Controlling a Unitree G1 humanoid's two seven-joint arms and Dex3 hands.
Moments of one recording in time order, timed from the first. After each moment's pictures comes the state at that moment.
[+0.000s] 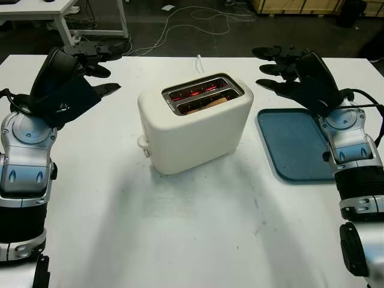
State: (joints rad) left arm -0.48 0.55 0.09 -0.20 0.19 0.33 -0.28; right arm -0.71 -0.50 0.01 0.48 -0.17 -0.14 0.25
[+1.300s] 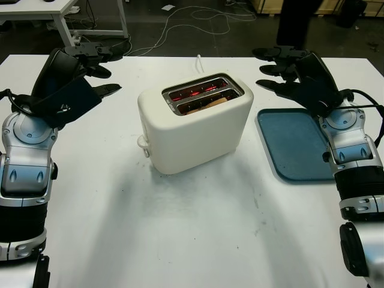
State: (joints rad) left arm -0.48 0.55 0.09 -0.18 0.19 0.30 -0.28; right arm -0.71 -0.50 0.01 0.49 -0.17 -0.15 0.25
